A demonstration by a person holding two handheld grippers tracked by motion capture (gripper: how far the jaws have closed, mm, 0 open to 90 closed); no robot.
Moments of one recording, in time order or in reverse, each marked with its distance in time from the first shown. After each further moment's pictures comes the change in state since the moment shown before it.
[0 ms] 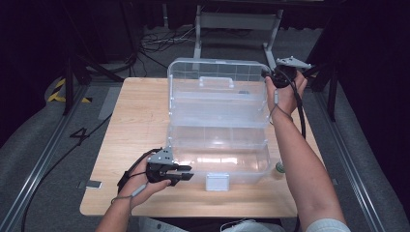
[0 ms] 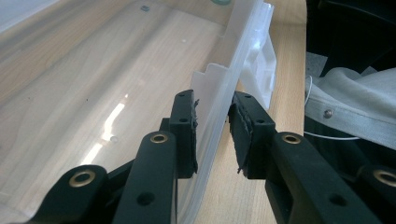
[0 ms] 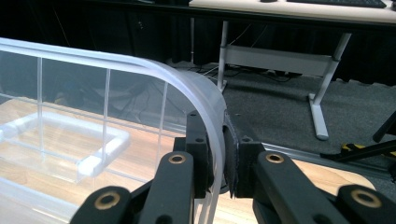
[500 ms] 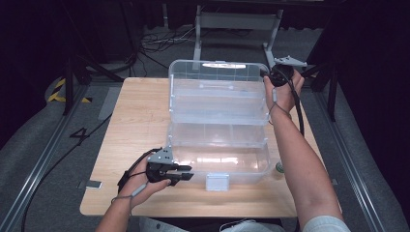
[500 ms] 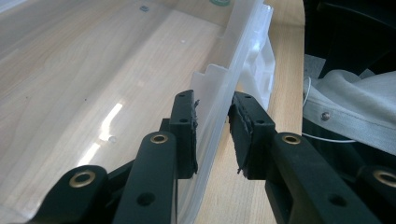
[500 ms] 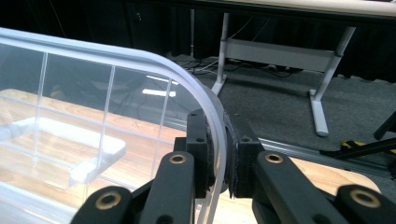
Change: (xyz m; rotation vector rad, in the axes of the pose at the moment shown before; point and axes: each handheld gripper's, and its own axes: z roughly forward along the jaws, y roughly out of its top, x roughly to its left) left arm 0.001 0.000 0.000 -0.005 -0.006 -0.009; right arm -0.004 -0.003 0.017 0.028 -0.001 -0.019
